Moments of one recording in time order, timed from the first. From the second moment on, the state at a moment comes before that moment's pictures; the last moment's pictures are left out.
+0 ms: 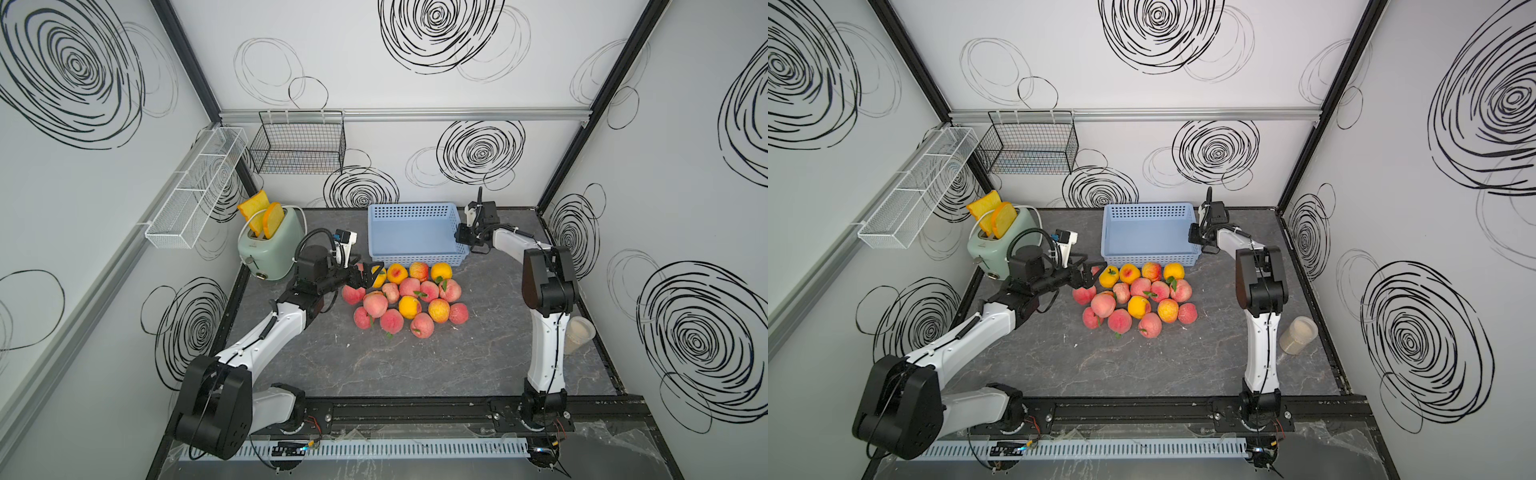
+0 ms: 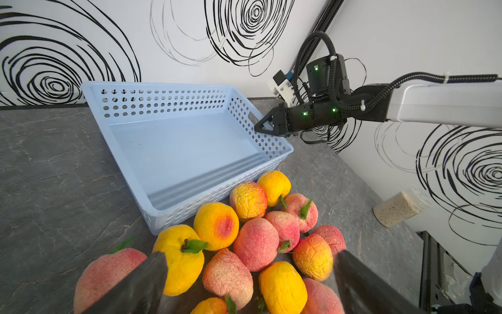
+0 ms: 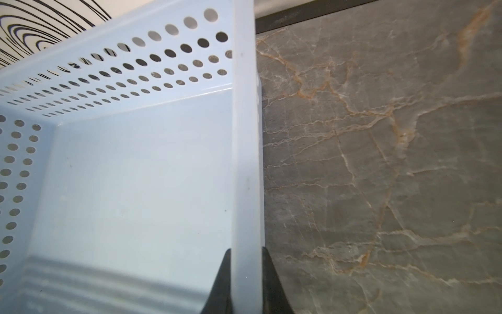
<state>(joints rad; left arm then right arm) -0.25 1.26 0.72 0.20 0.53 -0.25 0.16 2.21 1.65 -0.27 -0.22 0.30</state>
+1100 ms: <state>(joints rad) -0.43 1.11 0.72 0.09 0.71 0.03 0.14 1.67 1.24 -0.26 -0.12 0.39</state>
